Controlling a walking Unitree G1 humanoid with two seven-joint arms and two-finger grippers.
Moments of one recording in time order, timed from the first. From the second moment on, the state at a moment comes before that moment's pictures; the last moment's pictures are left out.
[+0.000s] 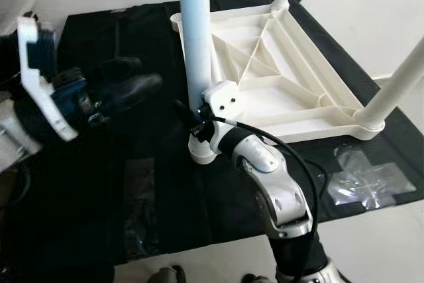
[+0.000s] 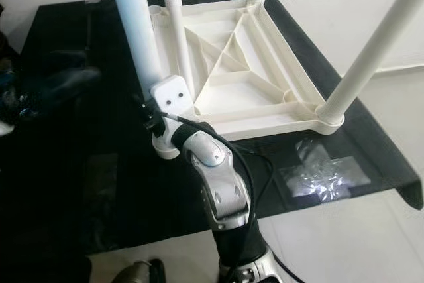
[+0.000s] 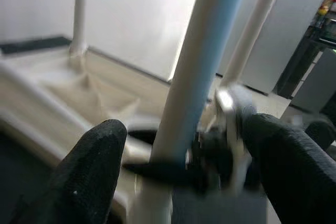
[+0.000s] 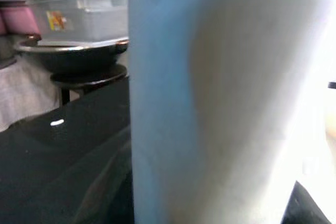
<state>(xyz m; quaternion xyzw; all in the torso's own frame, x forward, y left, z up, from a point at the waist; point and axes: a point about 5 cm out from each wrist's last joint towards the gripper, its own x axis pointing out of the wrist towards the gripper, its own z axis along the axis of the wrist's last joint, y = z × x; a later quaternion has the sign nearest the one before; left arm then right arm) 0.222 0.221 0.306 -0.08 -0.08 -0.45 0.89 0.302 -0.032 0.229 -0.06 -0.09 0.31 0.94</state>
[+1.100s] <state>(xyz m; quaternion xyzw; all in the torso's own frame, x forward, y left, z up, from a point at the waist) 0.186 0.160 0.189 0.01 -0.04 -0.19 0.98 0.349 -0.080 0.261 -0.10 -0.05 0.67 0.74</state>
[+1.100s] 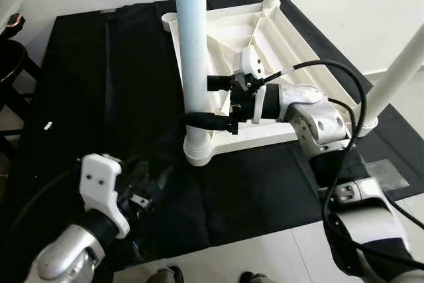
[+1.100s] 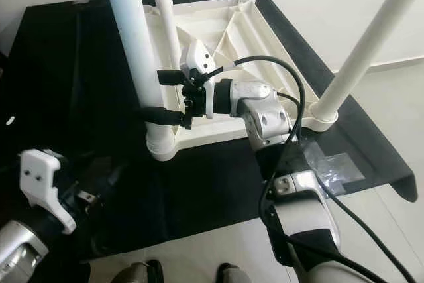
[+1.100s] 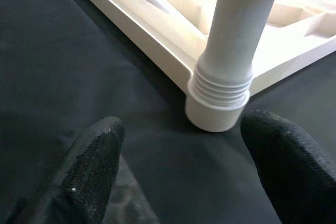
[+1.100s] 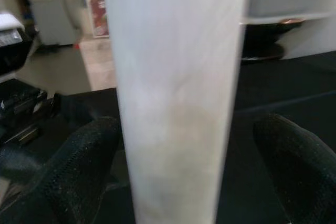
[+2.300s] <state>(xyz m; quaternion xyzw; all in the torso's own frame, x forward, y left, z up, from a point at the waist) 0.134 0.140 0.177 -0.04 -0.08 -0.09 0.99 0.285 -0.070 0.207 -0.04 -0.07 0.33 0.94</state>
